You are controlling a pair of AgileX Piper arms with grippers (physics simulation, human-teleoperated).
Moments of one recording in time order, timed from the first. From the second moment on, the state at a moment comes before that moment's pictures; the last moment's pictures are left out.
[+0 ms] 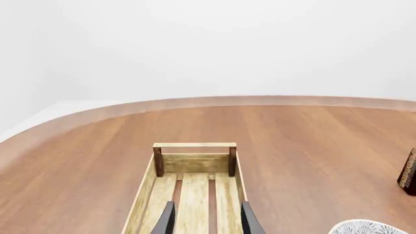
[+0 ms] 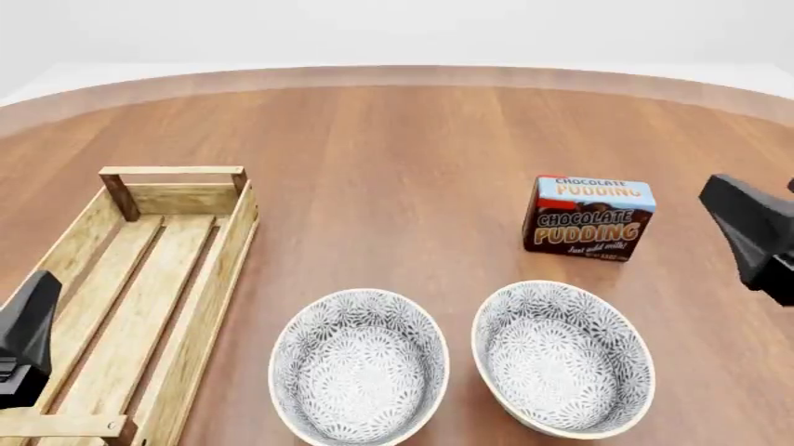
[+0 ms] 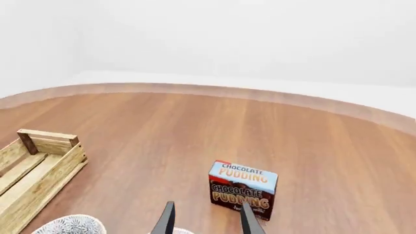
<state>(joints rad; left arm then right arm) 0.00 0.00 0.00 0.00 0.00 0.23 0.37 -0.37 0.13 0.03</state>
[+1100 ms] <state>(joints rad) 0.00 0.00 0.00 0.00 0.00 0.68 1.44 -1.10 0.51 -0.16</state>
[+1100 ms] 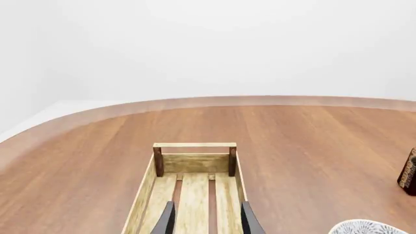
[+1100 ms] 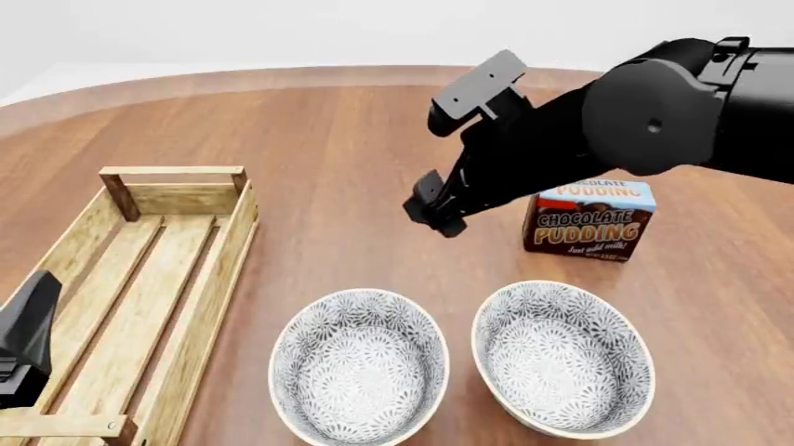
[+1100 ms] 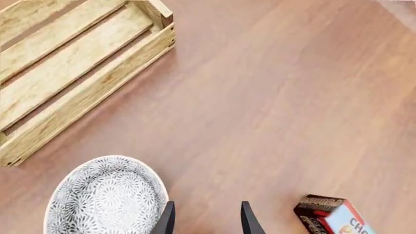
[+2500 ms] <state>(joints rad) 0.00 0.00 0.00 0.00 0.00 0.84 1.83 -1.07 0.39 -0.03</state>
